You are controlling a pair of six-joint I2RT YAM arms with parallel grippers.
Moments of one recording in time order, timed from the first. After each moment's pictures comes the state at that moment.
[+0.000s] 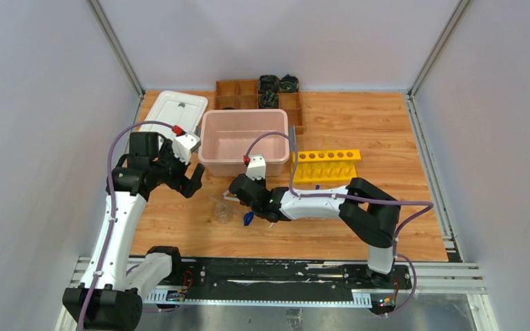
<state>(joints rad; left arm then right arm) -0.02 0.95 1.00 -0.90 0.40 0.50 1.16 1.85 1.15 -0.04 0.61 0.71</state>
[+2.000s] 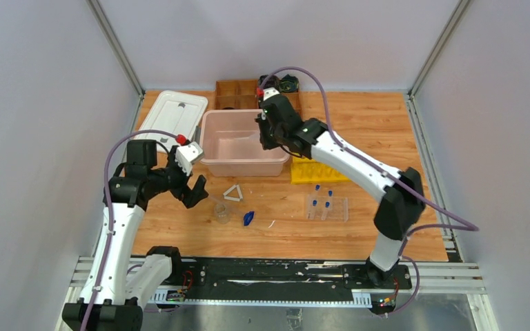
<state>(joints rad) -0.02 0.86 0.98 -0.95 0.61 0.58 0.81 1.67 1.60 -0.52 0.14 0.30</state>
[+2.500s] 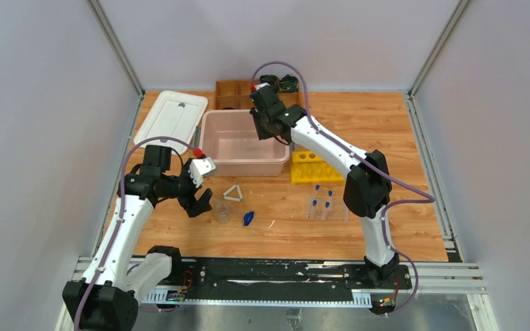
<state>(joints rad) -0.07 0.92 0.86 -0.96 0.64 0.74 0.74 2.06 1.94 -0.67 0.20 0.25</state>
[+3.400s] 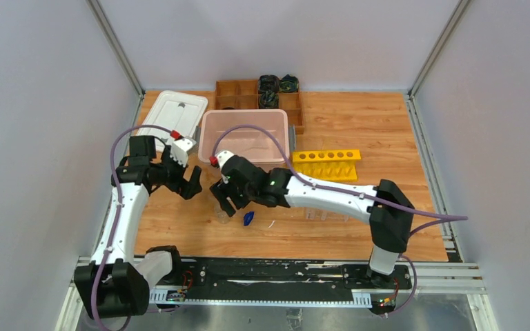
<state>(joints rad) 0.08 1.01 0.86 -0.82 0.56 0.59 1.15 1.72 1.43 -0.44 0.08 0.27</state>
